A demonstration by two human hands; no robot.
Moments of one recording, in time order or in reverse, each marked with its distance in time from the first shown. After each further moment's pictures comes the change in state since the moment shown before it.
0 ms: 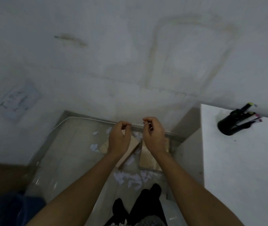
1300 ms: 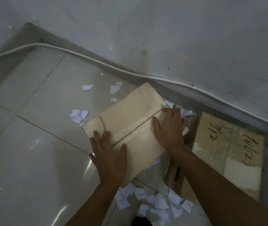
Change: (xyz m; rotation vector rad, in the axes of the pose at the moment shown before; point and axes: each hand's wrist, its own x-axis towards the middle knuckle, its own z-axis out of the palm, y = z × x) left_hand 0.021 -0.609 0.207 0.413 0.103 -0.551; right_hand -0.072 0.539 0.399 -0.661 -0.504 0.212
